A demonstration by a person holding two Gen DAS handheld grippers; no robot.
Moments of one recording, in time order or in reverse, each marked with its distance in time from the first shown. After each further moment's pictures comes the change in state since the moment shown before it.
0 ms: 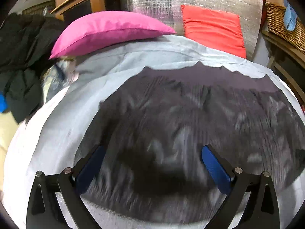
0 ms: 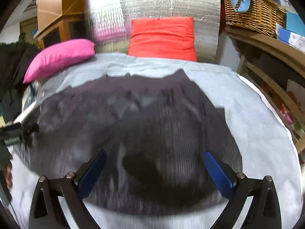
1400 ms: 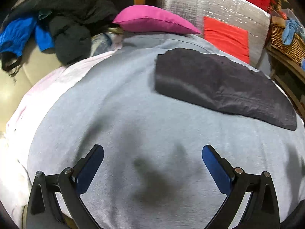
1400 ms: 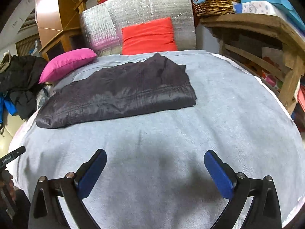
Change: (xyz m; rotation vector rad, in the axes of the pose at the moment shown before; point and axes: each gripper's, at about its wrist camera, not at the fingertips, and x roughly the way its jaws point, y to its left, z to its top) left arm -0.094 0.091 -0.165 -0.166 -0.050 0.010; right arm -0.117 -0.049 -0.139 0.139 -0.064 0.035
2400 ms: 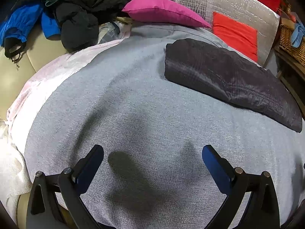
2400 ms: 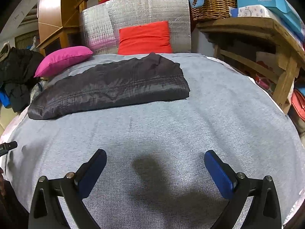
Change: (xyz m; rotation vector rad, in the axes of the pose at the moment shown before) left arm 0.009 0.004 -0.011 -0.042 0.054 0.020; right arm 0.007 0.002 -0.027 -0.038 -0.040 -0.057
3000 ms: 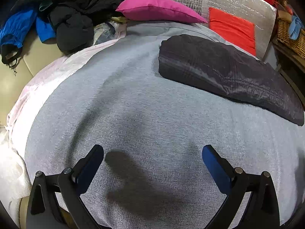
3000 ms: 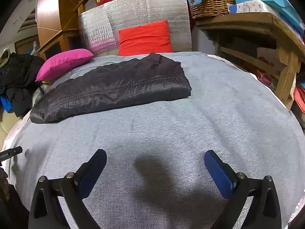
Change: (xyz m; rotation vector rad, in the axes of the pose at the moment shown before) left arm 0.006 -0.010 0.000 0.046 0.013 0.012; right arm 0.002 -0.002 0.000 0.029 0.000 0.031
